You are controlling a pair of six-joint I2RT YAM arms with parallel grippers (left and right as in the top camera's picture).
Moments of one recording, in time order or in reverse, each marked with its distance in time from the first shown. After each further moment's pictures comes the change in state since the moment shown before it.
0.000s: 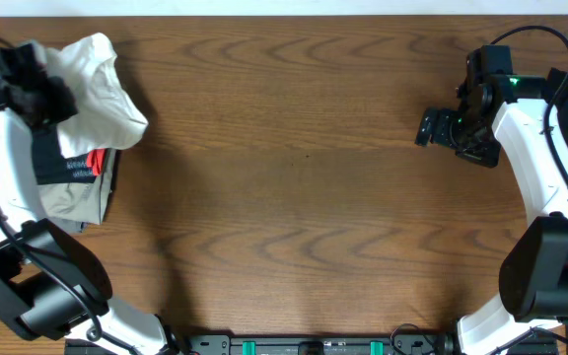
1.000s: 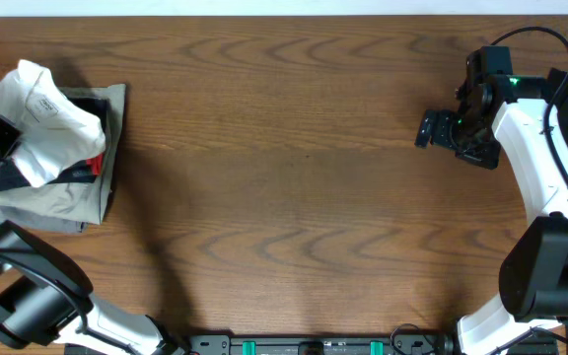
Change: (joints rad) left arm 0.223 0.043 -0.028 -0.008 -0.053 -0.381; right arm 0.000 0.000 0.000 -0.017 -0.004 0.000
